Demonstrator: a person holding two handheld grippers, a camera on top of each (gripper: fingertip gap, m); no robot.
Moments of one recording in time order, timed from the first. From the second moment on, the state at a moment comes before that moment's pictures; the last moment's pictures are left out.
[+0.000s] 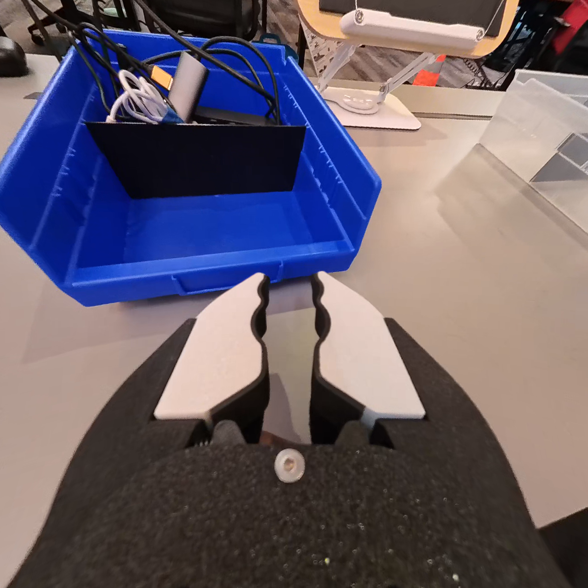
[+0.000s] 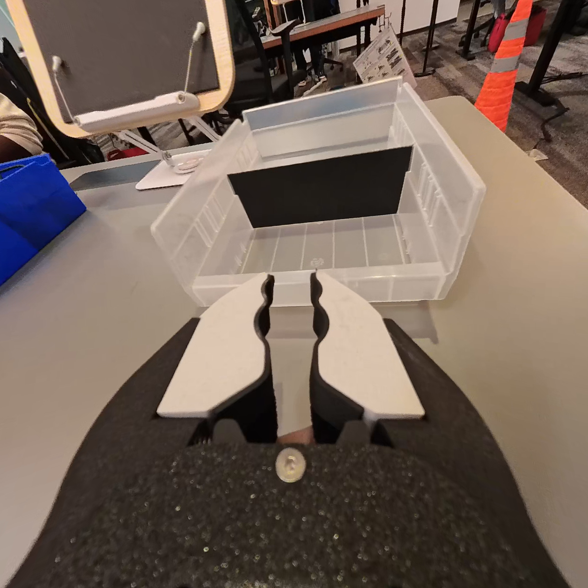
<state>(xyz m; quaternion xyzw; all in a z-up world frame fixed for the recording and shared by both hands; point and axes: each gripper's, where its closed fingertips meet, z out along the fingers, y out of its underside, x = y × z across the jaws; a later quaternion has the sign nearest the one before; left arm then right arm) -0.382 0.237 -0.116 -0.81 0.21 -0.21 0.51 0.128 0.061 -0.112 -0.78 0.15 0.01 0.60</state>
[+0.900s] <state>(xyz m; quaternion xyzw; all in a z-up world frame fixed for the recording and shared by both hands) -0.336 0.391 -0.032 -0.82 0.43 -0.06 0.37 -0.021 0.094 -0.119 -0.80 -0.08 0.03 0.59</state>
